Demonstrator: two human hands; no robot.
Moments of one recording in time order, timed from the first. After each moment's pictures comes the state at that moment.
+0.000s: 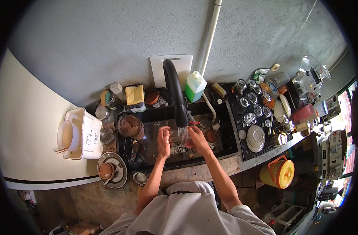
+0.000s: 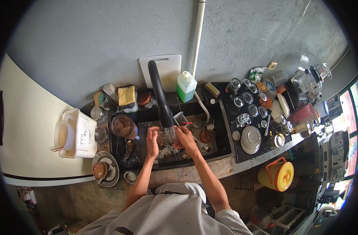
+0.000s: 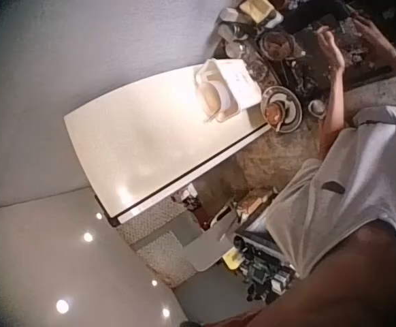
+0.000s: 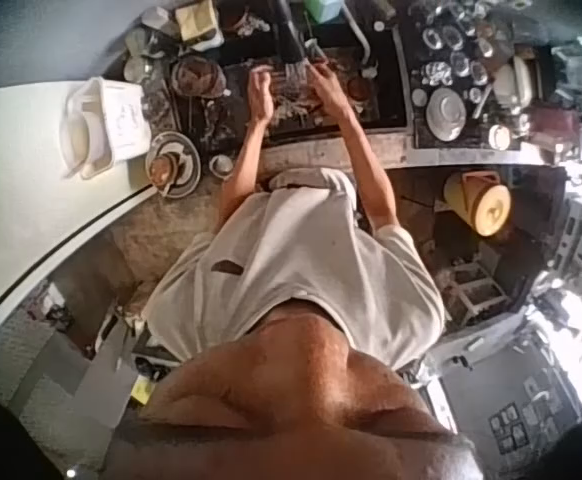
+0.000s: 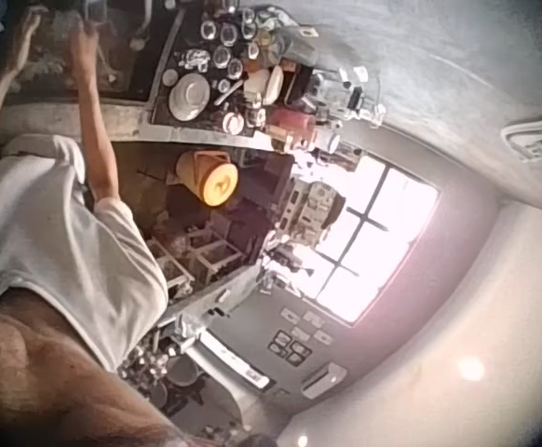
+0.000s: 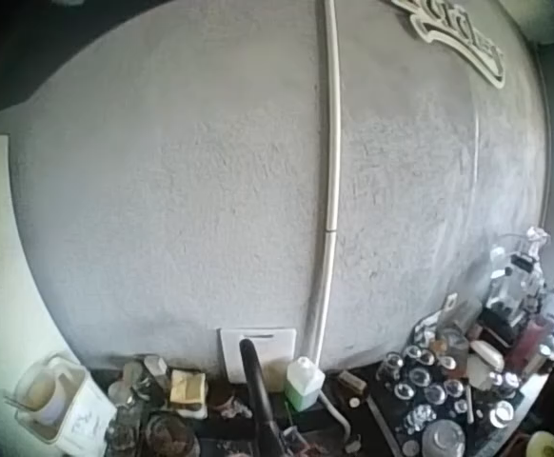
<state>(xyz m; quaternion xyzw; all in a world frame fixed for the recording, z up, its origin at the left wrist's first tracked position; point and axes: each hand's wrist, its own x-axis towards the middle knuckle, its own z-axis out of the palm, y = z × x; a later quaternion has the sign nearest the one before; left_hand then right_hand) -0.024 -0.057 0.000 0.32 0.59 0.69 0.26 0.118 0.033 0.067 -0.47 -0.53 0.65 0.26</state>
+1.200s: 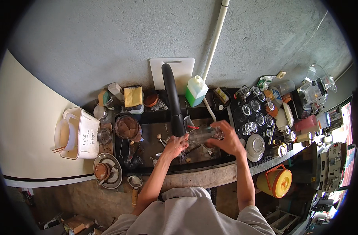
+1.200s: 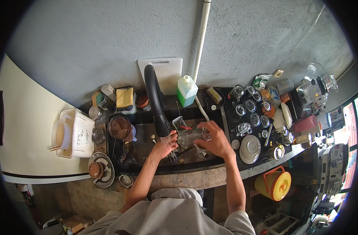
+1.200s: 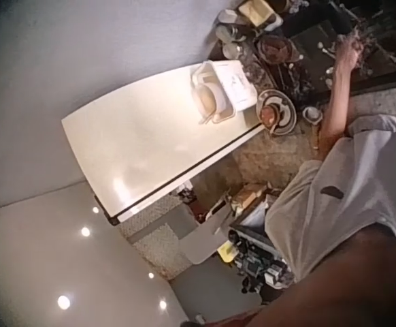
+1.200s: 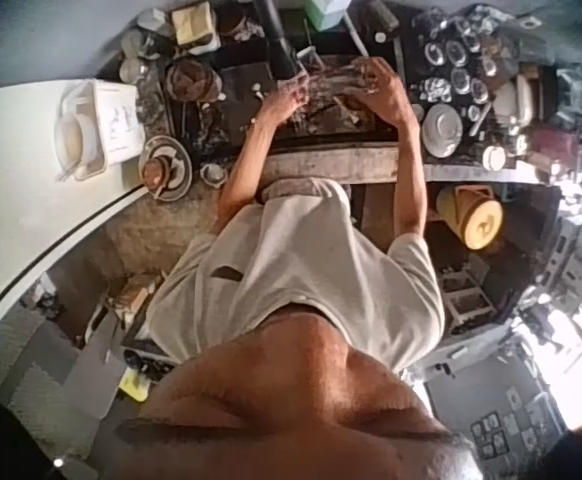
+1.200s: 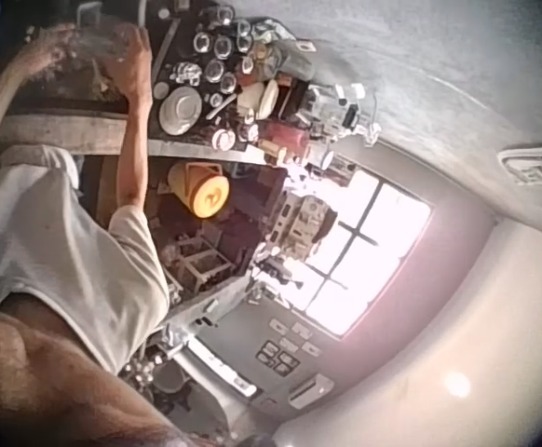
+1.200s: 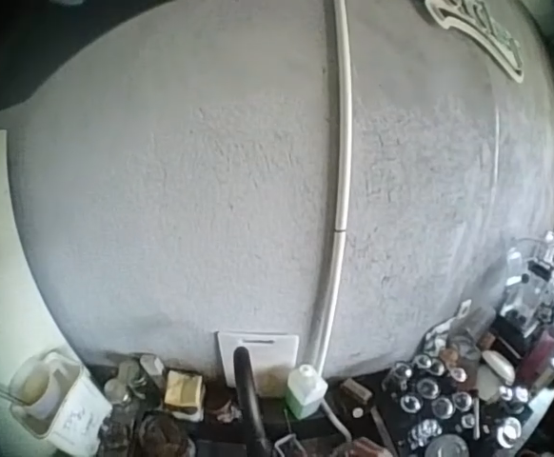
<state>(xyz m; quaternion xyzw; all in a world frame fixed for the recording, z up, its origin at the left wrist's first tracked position) 0.001 -0.008 0.003 0.00 0.32 0.66 0.68 0.212 0.125 0.166 -0.27 -0.87 0.36 0.20</state>
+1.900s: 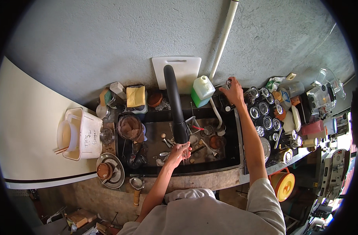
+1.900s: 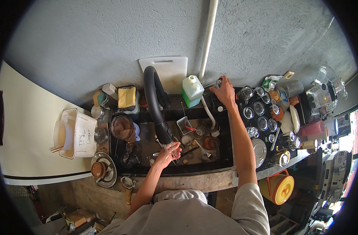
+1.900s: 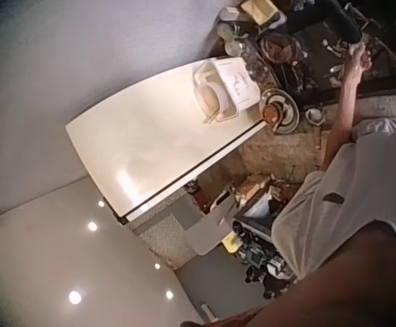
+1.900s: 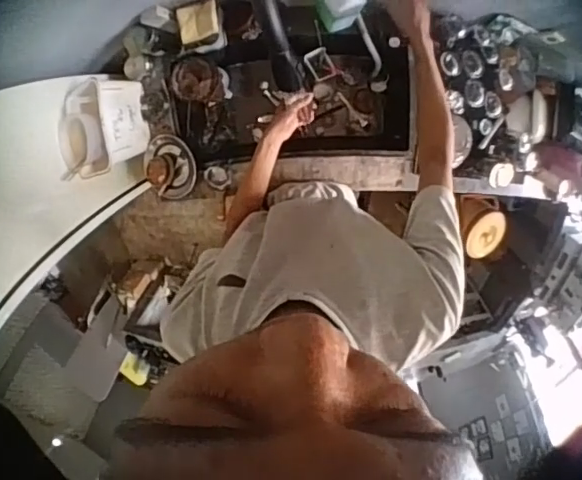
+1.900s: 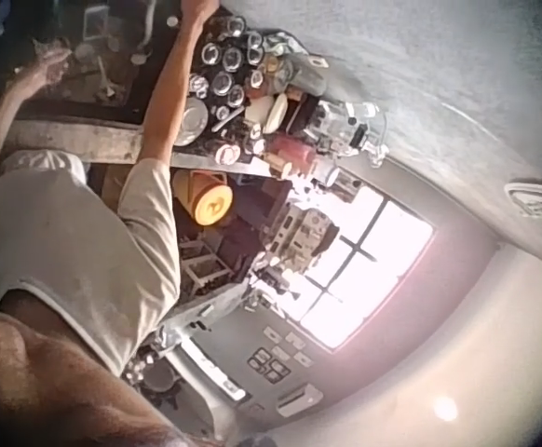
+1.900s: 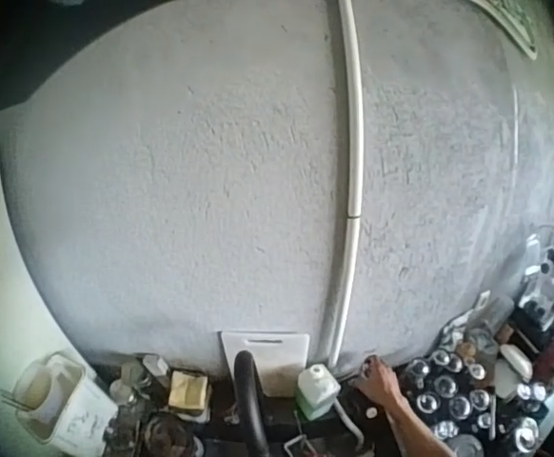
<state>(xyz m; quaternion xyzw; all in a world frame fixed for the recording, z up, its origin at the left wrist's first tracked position) 0.013 -0.035 -0.040 0.03 0.47 0.59 0.66 0.123 0.343 0.087 -0.47 -0.84 0.17 0.22</state>
